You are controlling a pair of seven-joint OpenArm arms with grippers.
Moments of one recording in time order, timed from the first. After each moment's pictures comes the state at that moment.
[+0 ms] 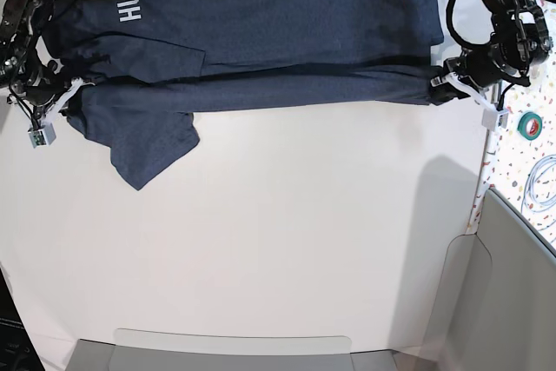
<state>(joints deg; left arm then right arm) 14.9 -20.7 -28.1 99.9 -52.2 -9.9 71.4 -6.5 22.6 28.8 93.0 24.6 33.1 -64.3</state>
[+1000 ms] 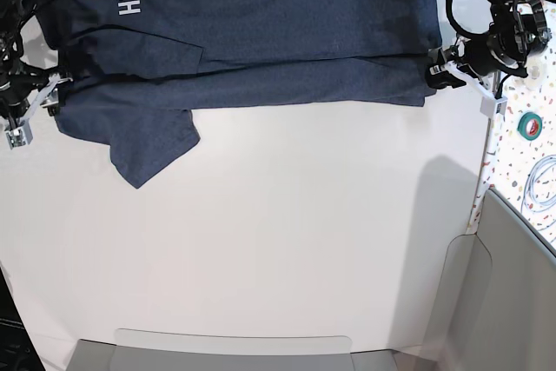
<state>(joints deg) 17.4 -20.8 -27.9 99.8 -51.3 -9.6 71.9 -12.0 24.1 34.5 110.7 23.5 33.3 -69.1</state>
